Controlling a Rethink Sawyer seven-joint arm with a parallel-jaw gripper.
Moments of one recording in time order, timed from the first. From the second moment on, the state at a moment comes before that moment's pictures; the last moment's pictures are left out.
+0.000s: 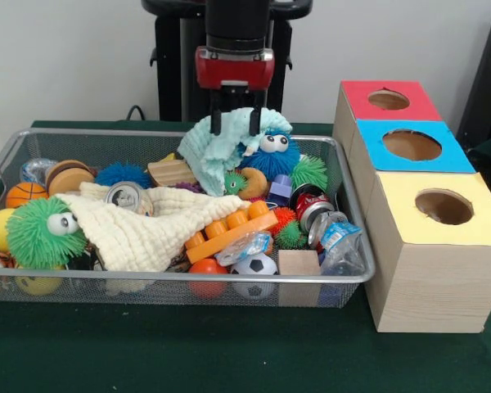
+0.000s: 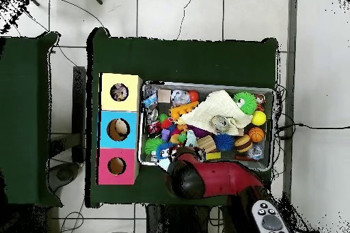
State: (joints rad) arm -0.47 -0.79 0.16 2.04 -0.44 0.16 1.79
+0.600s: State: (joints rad) arm -0.48 -0.67 0.16 1.86 -0.55 0.17 1.79
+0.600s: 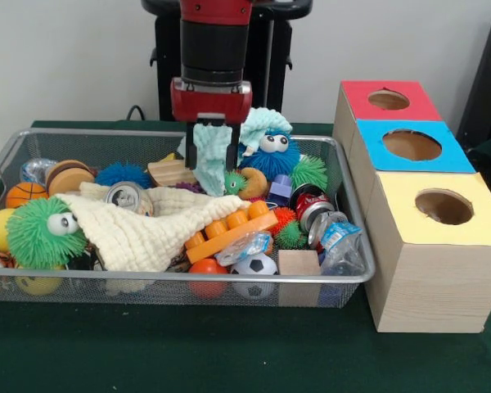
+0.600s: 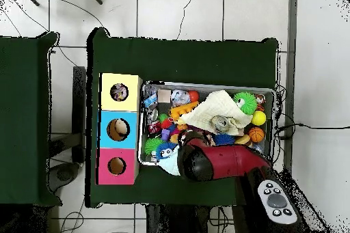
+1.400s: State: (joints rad) arm -0.47 -0.49 0.15 1.66 -0.67 0.17 1.79
